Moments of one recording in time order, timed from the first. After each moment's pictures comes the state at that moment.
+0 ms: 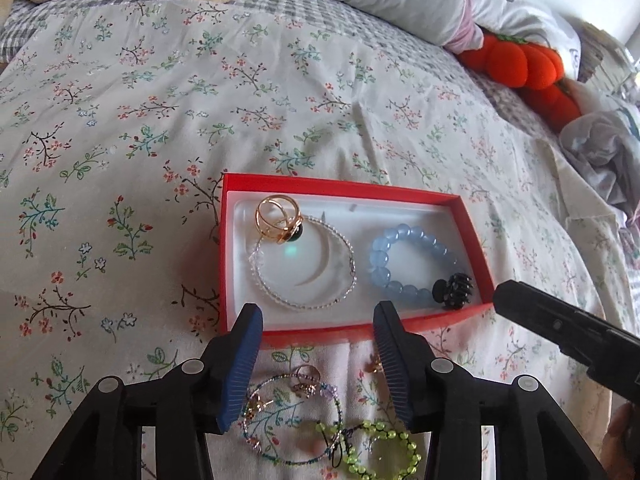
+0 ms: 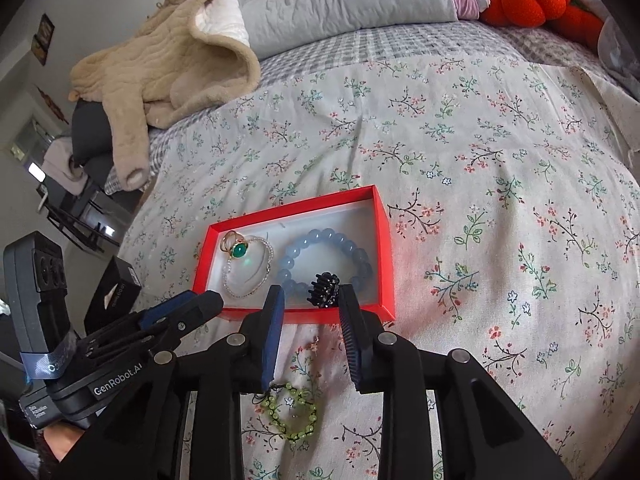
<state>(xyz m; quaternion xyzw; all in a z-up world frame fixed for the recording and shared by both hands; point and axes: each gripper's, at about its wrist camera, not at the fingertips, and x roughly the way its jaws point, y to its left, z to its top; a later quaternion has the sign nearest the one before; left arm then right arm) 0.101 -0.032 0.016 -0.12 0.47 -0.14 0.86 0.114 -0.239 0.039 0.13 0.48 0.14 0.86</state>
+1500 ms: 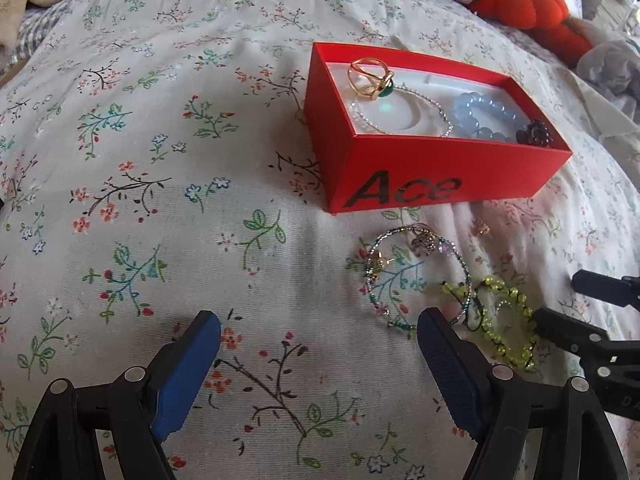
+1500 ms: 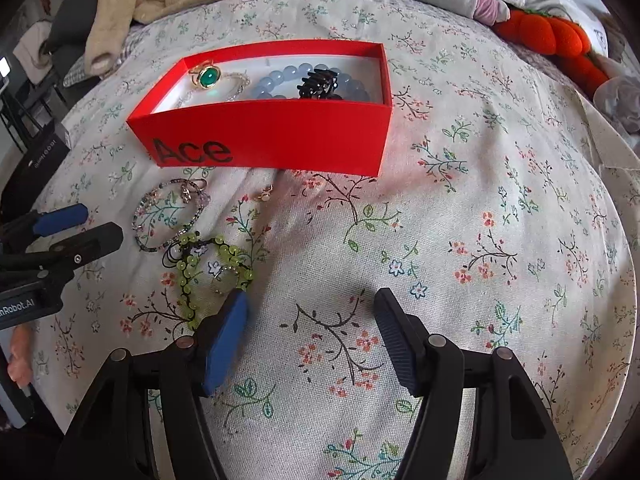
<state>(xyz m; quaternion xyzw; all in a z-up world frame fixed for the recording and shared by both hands) 0.050 0.006 -0.043 -0.04 0.49 -0.12 0.86 0.047 -0.200 -0.040 -0.06 0.53 0.08 0.84</state>
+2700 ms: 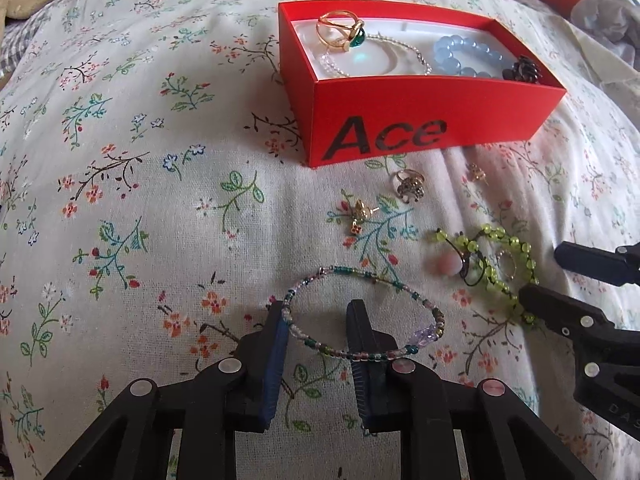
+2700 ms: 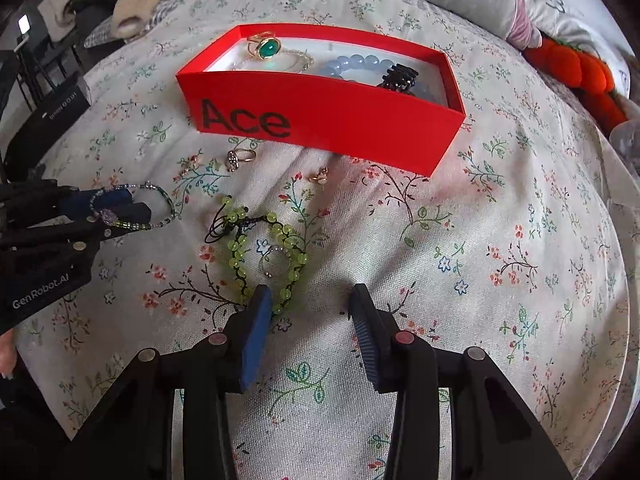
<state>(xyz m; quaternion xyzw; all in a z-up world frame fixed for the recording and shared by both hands) 0.037 -0.009 -0.046 0.02 0.52 -0.13 0.84 0.031 -0.163 -0.044 -0.12 0.53 0.11 0.83</state>
